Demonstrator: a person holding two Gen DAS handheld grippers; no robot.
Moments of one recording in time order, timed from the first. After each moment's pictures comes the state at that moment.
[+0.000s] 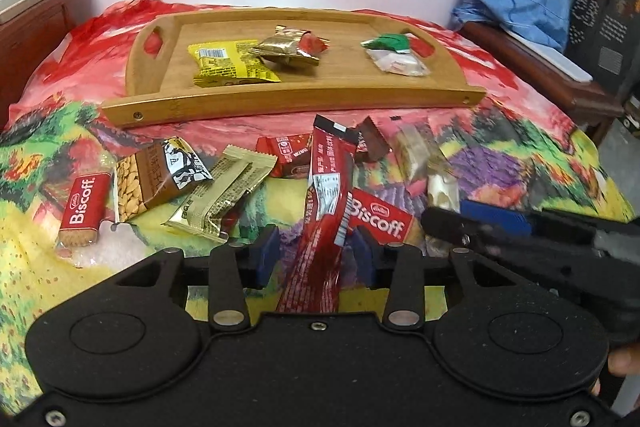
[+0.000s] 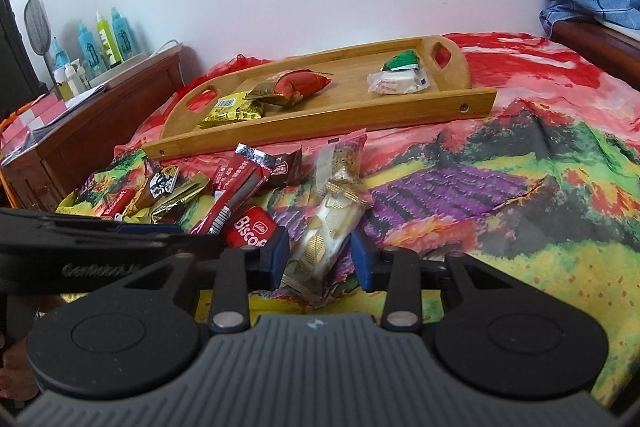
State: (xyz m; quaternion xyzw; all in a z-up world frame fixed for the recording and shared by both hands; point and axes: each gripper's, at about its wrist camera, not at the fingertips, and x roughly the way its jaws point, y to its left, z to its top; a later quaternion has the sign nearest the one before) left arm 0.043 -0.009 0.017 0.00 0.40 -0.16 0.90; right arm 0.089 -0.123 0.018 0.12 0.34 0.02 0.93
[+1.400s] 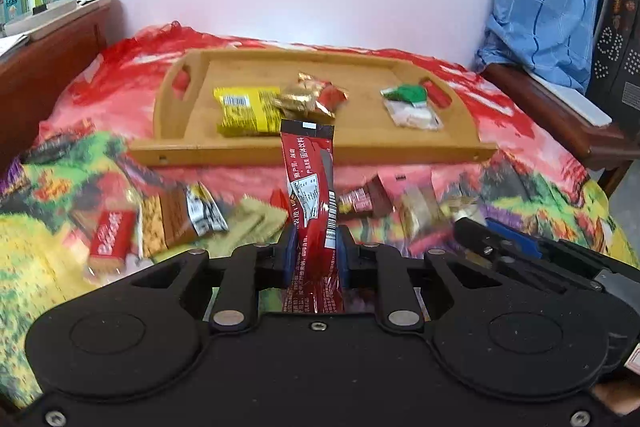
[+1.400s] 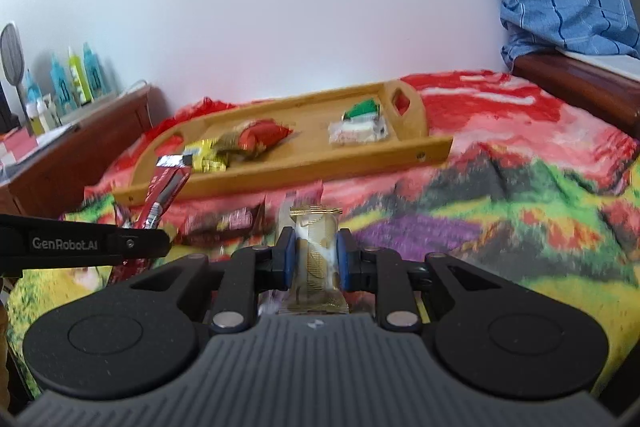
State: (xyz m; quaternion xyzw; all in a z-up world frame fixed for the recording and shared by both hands) left arm 0.045 -0.013 0.053 -0.02 0.36 -0.11 0.92; right arm 0.088 -0.134 0.038 0.11 0.28 -0.04 0.95
